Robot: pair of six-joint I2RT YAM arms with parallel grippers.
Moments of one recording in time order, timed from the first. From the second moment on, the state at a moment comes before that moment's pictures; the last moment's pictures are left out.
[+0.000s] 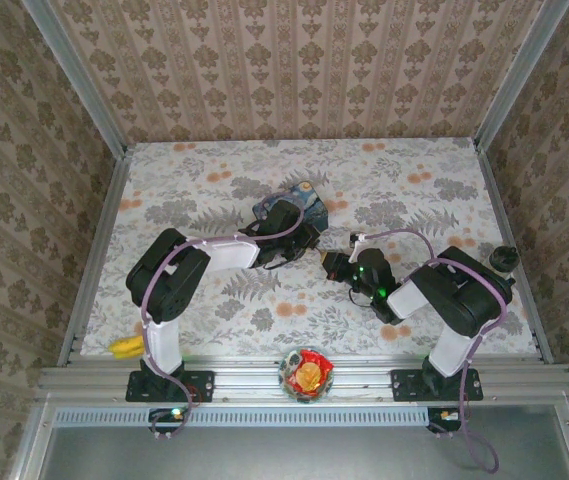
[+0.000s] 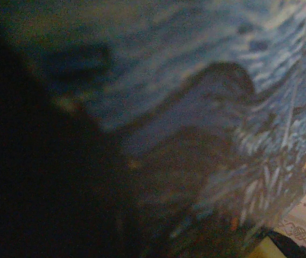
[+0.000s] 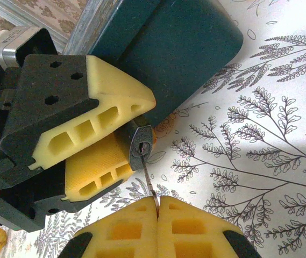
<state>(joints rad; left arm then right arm) -0.77 1.91 1.08 0.10 0.18 -1.36 0.55 1.73 0.36 1.01 -0.08 0.79</state>
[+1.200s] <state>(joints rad) -0.79 1.82 0.99 0.13 0.17 -1.48 0.58 1.58 0.31 0.93 -0.07 0.70</state>
